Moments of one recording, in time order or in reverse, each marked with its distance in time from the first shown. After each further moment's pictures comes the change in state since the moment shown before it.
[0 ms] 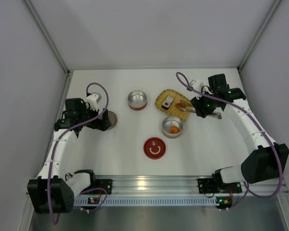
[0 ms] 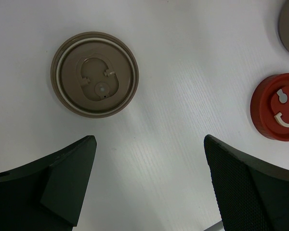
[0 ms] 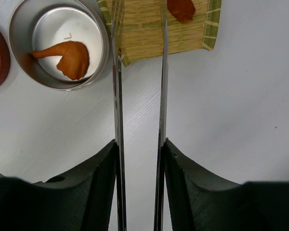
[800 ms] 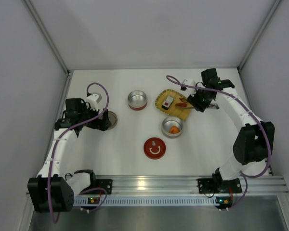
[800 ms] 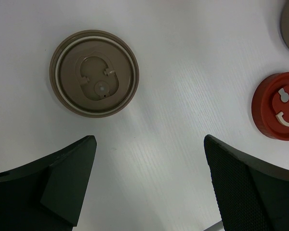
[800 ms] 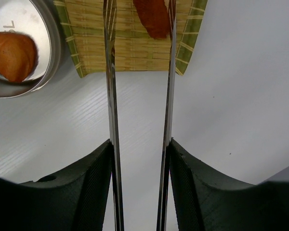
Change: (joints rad) left arm 0.000 0.011 0.000 0.001 0.000 0.004; right arm -0.008 0.238 0.113 0.039 0.064 -0.286
